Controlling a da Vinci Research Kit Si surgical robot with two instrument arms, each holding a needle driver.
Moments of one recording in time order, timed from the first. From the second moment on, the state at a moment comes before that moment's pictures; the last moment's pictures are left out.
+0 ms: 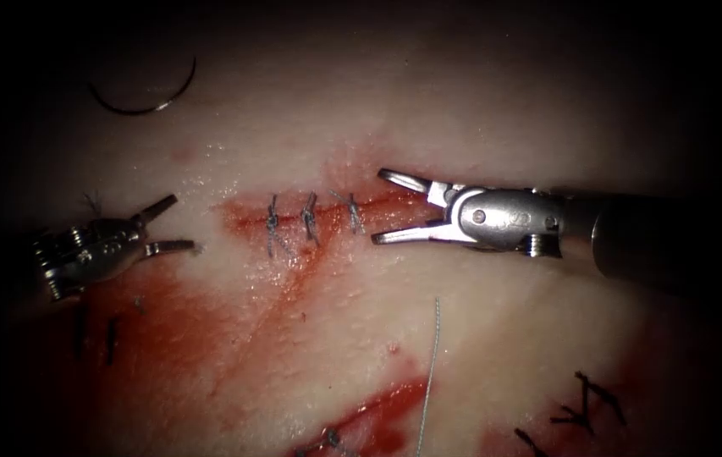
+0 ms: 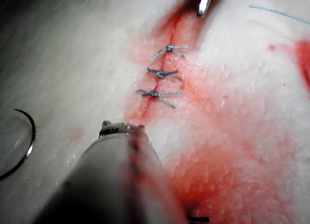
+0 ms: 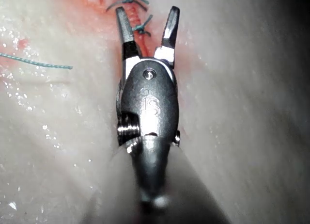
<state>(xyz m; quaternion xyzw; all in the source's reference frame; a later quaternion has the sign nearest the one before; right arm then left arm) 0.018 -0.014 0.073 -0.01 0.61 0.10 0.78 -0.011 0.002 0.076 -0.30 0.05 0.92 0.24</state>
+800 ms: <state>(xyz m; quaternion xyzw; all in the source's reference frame) 0.009 -0.011 0.068 -0.04 0.59 0.18 0.79 -0.012 0.012 0.083 -0.15 0.21 0.94 0.24</state>
